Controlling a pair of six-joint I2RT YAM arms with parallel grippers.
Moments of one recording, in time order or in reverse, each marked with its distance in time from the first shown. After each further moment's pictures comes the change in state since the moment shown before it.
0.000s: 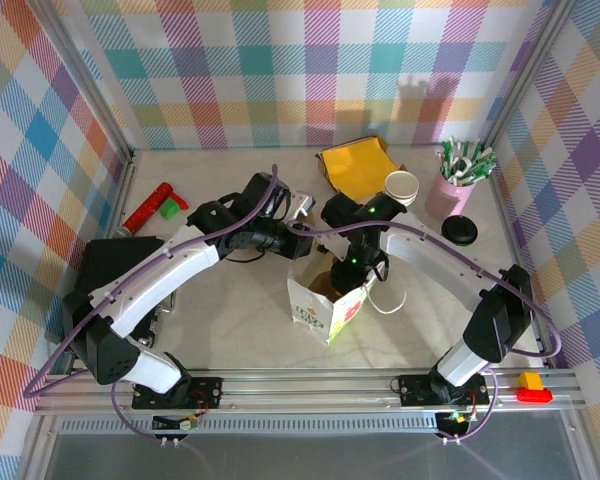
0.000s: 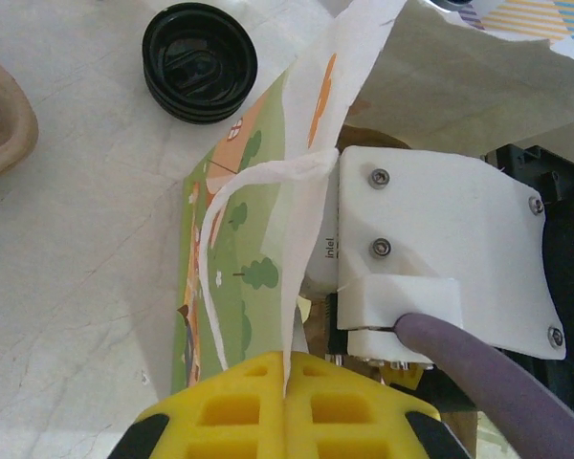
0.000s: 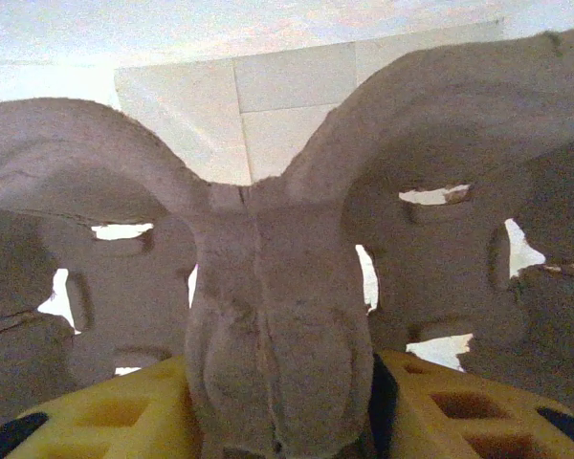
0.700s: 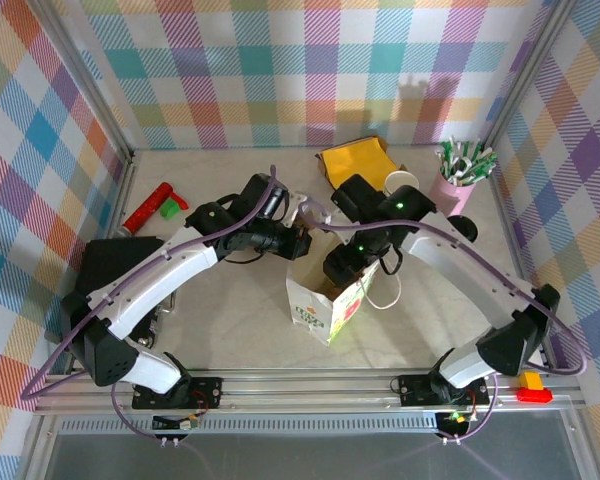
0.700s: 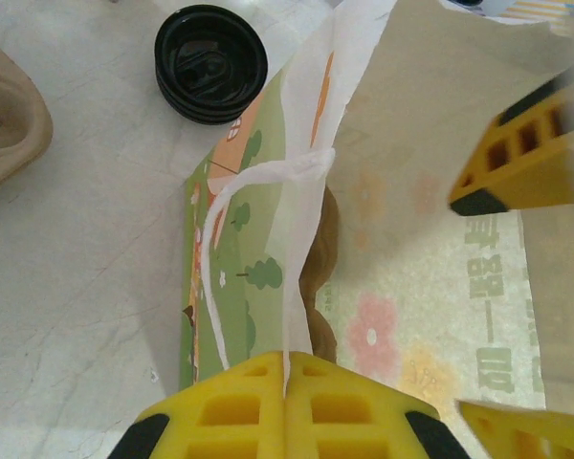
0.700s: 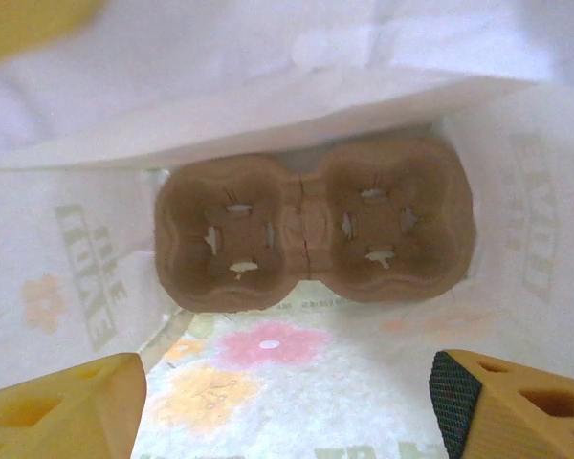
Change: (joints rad) left arm 0.000 -0.012 -0.011 -0.001 -0.024 0.000; right arm 0.005 -0.119 0.134 0.023 -0.004 0.055
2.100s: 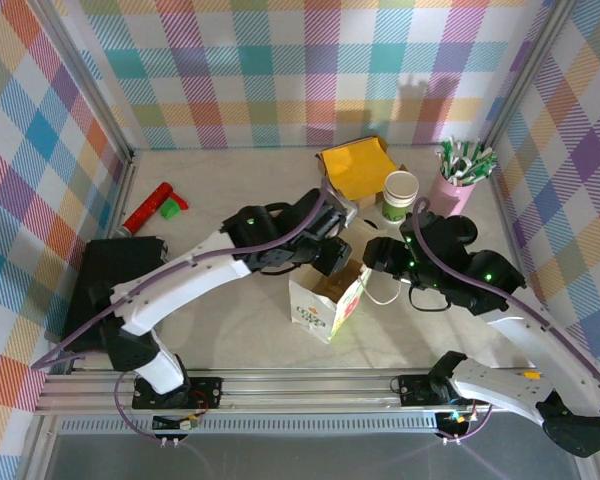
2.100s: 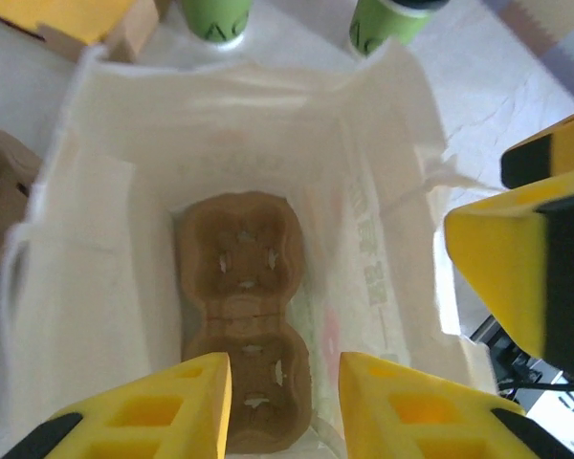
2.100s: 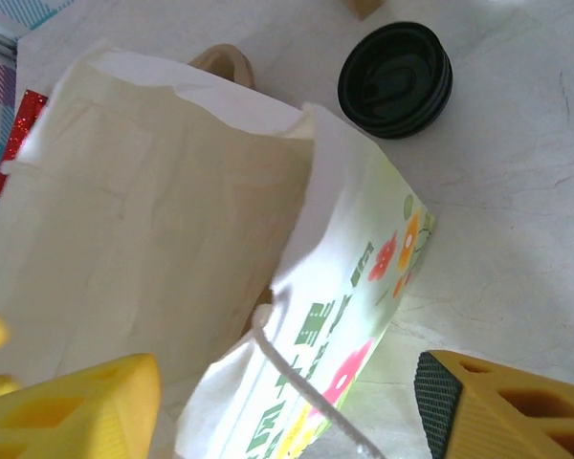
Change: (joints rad) left arm -0.322 0.182 0.365 -0.222 -0.388 -0.031; right arm -0.036 -0.533 -0.421 0.311 0.222 0.898
